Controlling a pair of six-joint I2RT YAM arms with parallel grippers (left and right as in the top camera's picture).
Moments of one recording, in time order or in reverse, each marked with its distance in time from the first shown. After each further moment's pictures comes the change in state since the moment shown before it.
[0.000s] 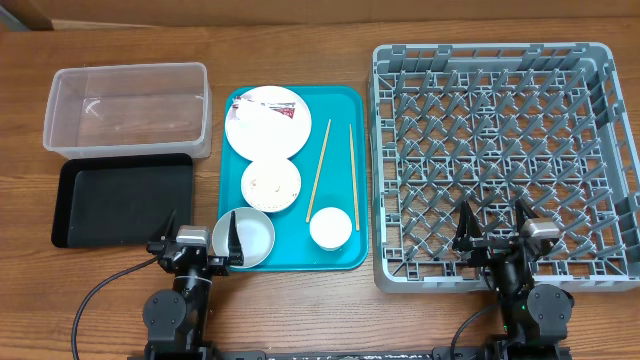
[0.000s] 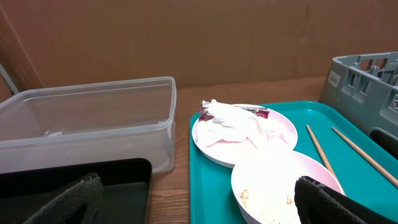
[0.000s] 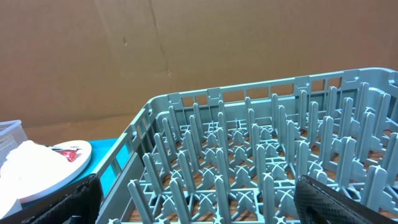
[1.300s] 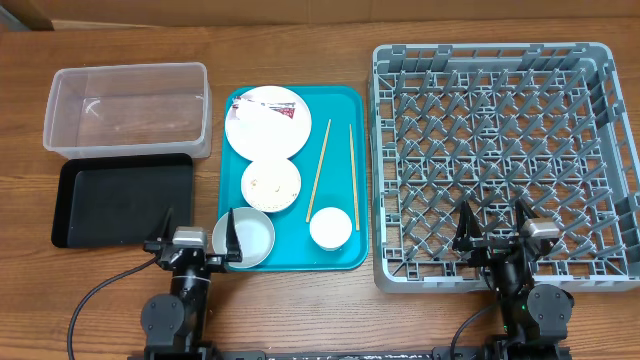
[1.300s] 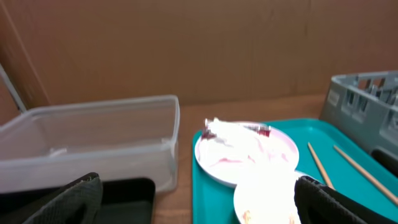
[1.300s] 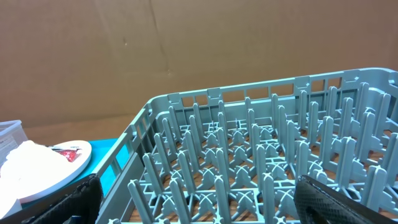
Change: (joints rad) left arm 0.000 0.000 -0.002 0.079 -0.005 0.000; right arm 0.000 0.000 0.000 0.001 0.000 0.000
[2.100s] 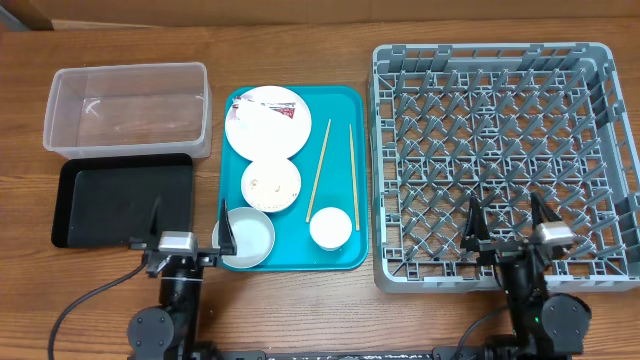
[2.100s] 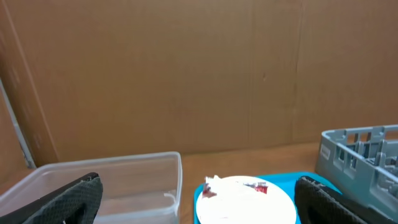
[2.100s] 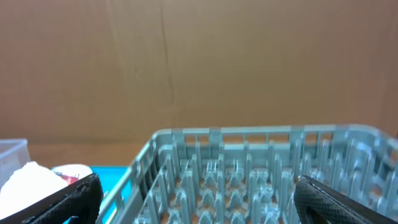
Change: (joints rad) left arm 0.000 0.056 0.108 0.113 0.016 -0.004; right arm 0.000 0.000 0.124 0.016 -0.009 -0.089
